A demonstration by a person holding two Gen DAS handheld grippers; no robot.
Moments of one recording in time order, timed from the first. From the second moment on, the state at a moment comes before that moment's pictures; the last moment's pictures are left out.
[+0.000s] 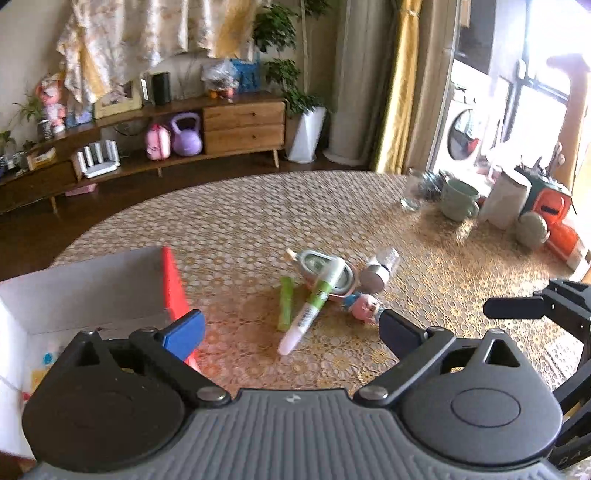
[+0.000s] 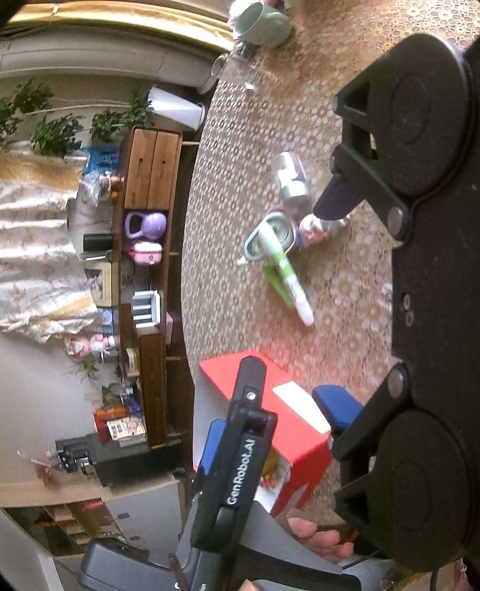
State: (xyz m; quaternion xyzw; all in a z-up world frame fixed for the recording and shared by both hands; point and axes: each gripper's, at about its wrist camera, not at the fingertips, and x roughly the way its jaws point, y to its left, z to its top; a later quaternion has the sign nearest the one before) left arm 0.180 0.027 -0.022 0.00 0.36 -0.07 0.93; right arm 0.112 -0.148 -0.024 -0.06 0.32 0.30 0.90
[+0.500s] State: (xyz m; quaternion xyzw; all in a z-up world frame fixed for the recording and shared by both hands) left arm 0.255 -0.016 -0.079 0.06 0.41 -0.08 0.91; right arm 0.160 -0.163 -0.076 -0.08 0.36 0.27 0.89
